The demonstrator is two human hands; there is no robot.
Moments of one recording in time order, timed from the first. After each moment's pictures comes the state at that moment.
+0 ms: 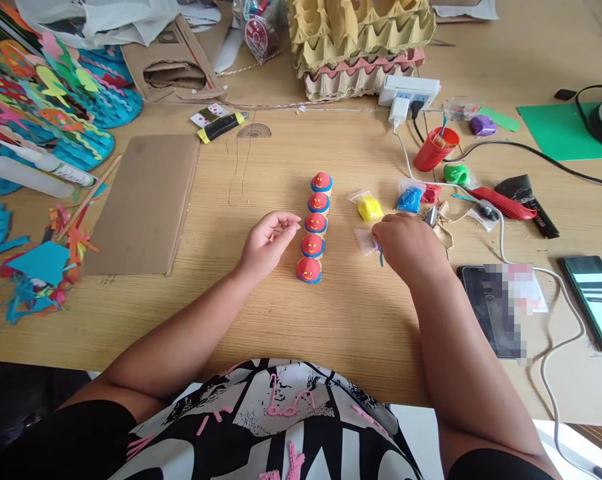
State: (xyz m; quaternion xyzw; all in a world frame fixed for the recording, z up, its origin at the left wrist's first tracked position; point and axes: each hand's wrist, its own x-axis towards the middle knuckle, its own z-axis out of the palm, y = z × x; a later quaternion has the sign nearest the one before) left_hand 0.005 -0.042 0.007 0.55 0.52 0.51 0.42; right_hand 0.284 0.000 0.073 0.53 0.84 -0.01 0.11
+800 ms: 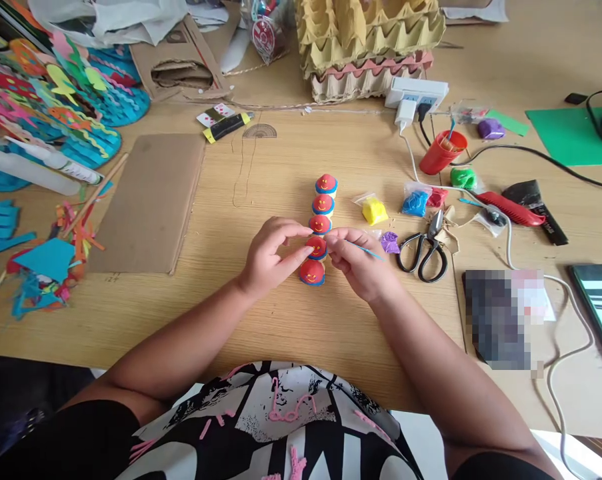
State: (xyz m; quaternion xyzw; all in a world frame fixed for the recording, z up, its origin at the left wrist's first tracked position) left_hand 0.006 -0.055 0.022 0.74 0.43 0.49 0.18; right_hand 0.210 -0.036 0.050 0.43 0.39 -0.71 -0.40
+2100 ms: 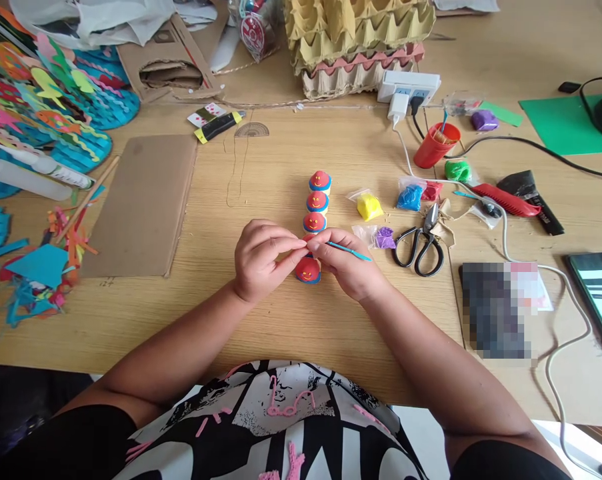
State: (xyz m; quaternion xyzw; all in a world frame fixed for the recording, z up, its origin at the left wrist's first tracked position) left_hand 0.005 -0.060 0.027 0.77 0.42 0.48 0.04; right_hand 0.201 -0.043 0.045 0.39 0.37 -0.75 -0.39
